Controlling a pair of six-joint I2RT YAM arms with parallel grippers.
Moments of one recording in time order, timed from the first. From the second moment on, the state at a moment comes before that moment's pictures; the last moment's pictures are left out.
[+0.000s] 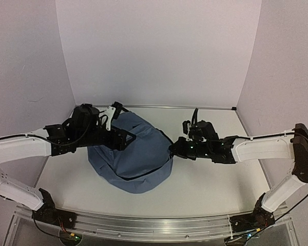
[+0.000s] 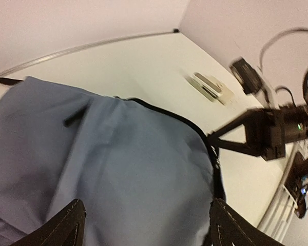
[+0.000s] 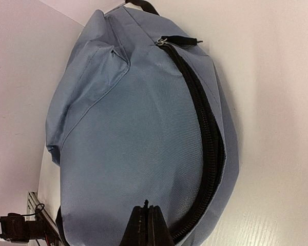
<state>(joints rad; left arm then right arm) -0.84 1.22 0.91 -0.13 -0.01 -0.30 0.86 1.55 0.88 0.09 0.03 0.85</state>
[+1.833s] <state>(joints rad) -1.21 1.72 1.03 0.00 -0.08 -0.25 0.75 1.53 0.85 0.08 0.04 0.87</state>
